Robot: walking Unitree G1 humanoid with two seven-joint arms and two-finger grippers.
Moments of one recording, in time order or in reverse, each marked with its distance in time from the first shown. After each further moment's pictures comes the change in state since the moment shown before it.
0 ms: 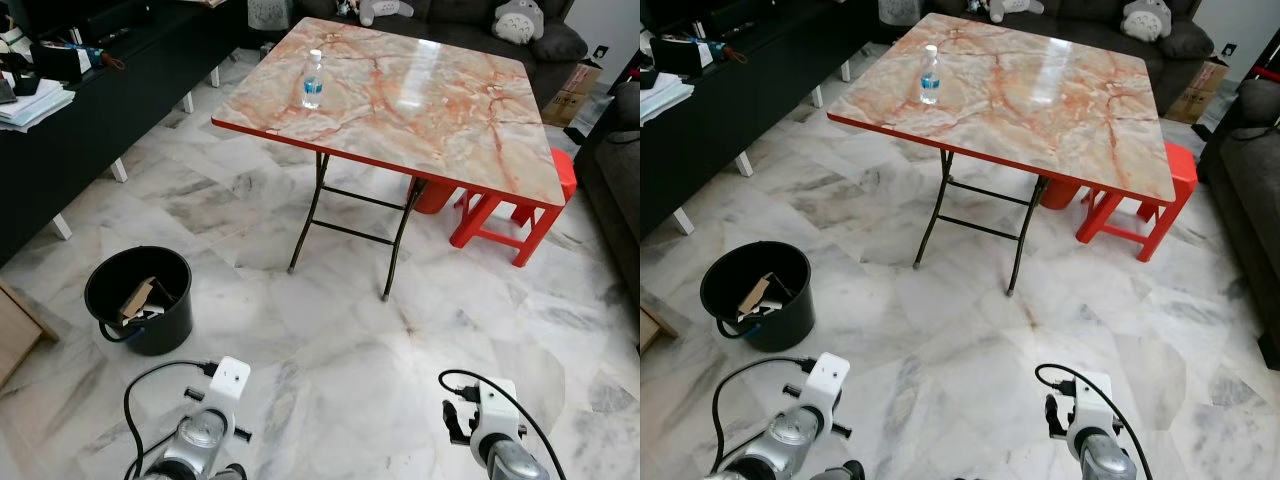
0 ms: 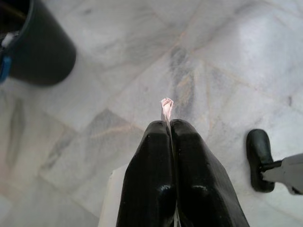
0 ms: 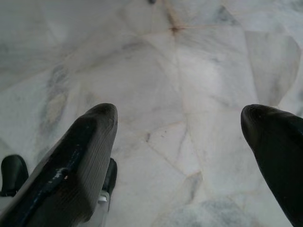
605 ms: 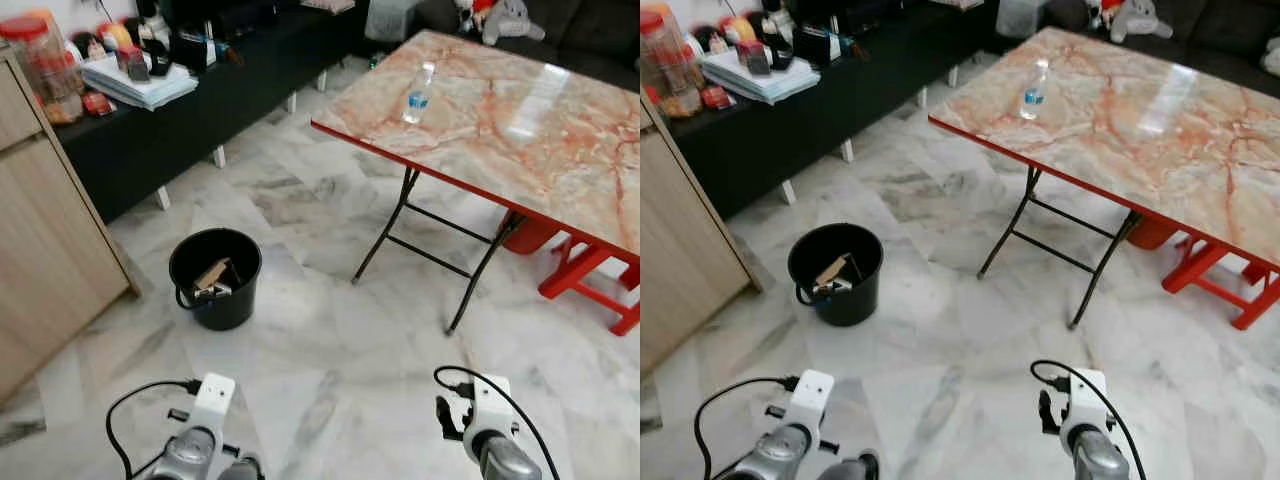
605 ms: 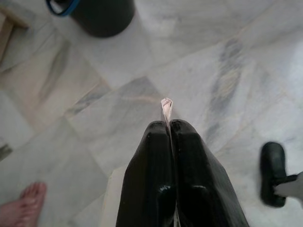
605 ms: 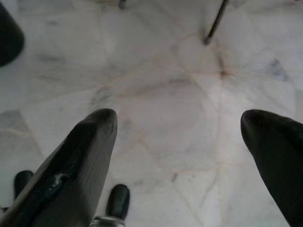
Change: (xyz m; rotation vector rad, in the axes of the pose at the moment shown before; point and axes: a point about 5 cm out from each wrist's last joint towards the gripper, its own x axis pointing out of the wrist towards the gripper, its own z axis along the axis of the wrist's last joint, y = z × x) left arm -0.004 0.004 -0.017 -0.047 0.051 0.056; right arm 0.001 0.006 0.002 0.026 -0.014 0.013
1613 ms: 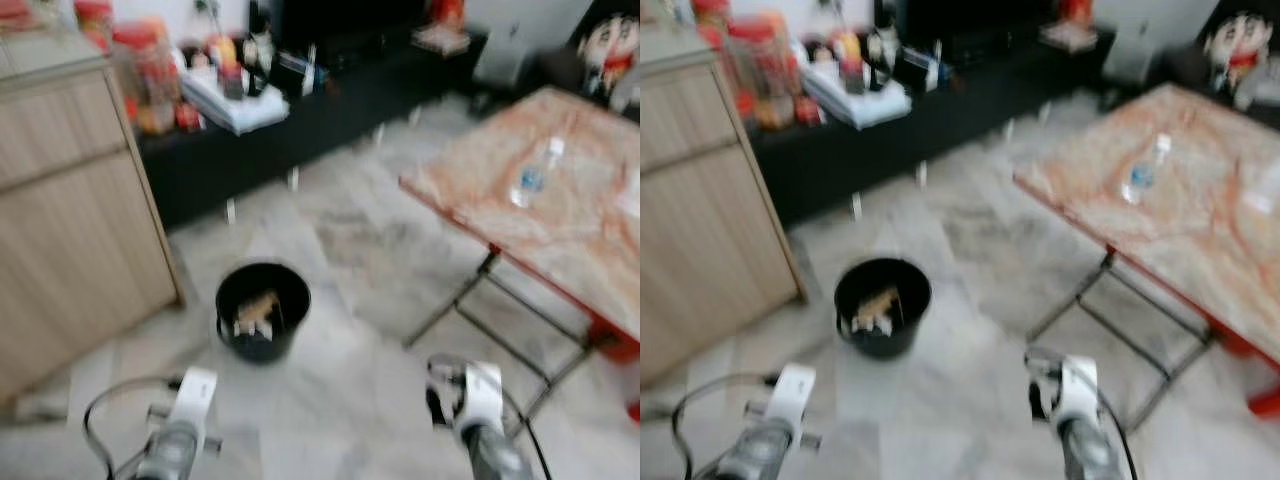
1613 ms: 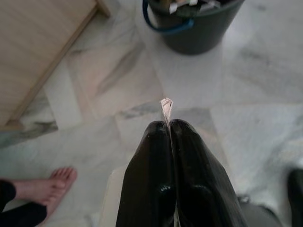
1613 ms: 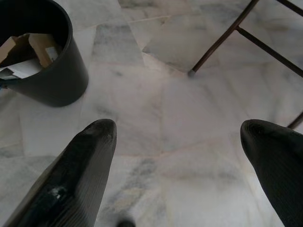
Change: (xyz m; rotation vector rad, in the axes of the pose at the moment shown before) left arm 0.000 0.025 0.002 -0.002 -0.007 0.087; right arm 0.003 0.013 0.006 0.021 -0.030 0.047
